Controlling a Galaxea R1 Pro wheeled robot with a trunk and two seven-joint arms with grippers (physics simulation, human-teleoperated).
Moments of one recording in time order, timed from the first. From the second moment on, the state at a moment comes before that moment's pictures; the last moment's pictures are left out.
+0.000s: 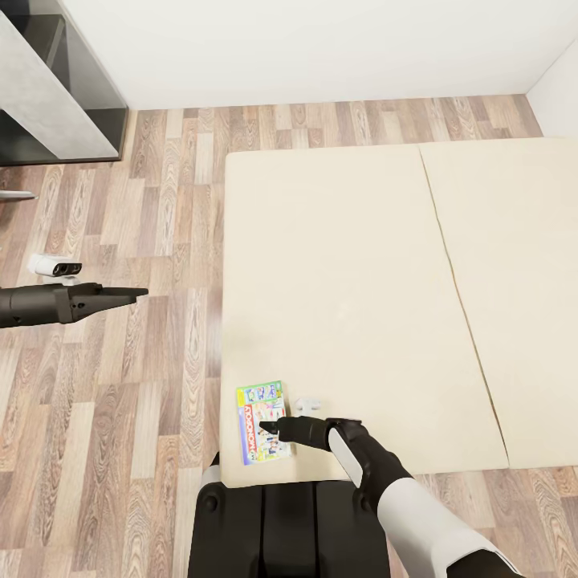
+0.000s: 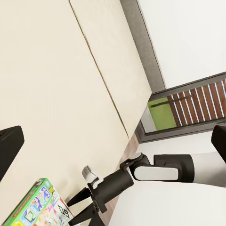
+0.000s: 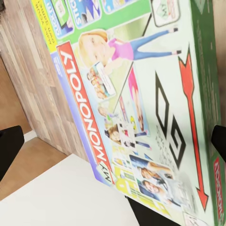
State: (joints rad) left arm -0.91 0.54 0.17 -1.39 0.24 1.03 -1.56; right arm -0.73 0.17 0.25 -0.55 -0.35 0.42 0.43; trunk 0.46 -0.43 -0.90
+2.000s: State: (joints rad) left arm -0.91 0.54 0.17 -1.39 0.24 1.03 -1.56; right arm -0.74 0.17 0.24 -0.58 -0.23 0.36 0.43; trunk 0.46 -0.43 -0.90
